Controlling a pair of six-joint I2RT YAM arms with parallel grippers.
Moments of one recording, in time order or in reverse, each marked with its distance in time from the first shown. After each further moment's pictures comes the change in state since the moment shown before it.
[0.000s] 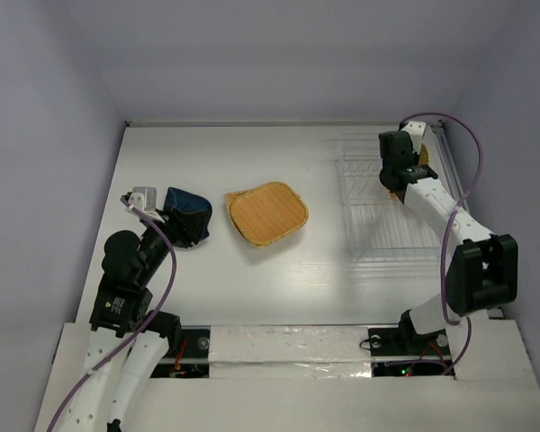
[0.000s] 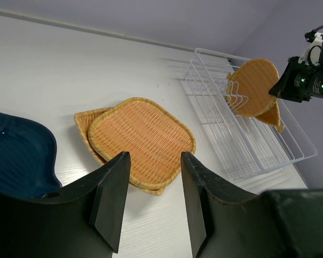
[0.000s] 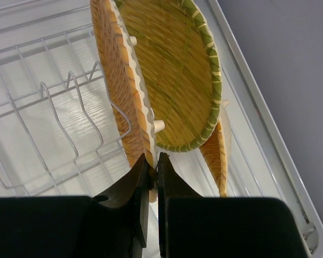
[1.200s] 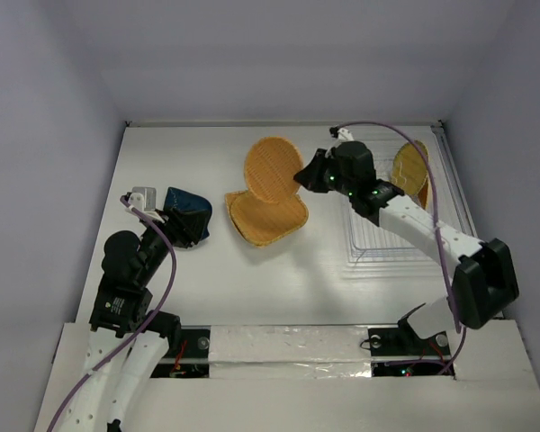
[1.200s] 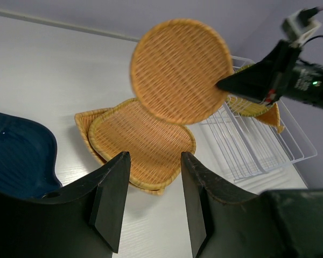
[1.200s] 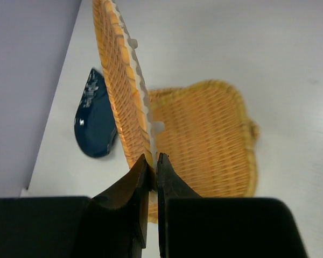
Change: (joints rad) left arm 0.000 -0.002 0.000 0.000 -0.002 0.000; right arm 0.337 -0.088 -0.061 0.344 -0.761 0.357
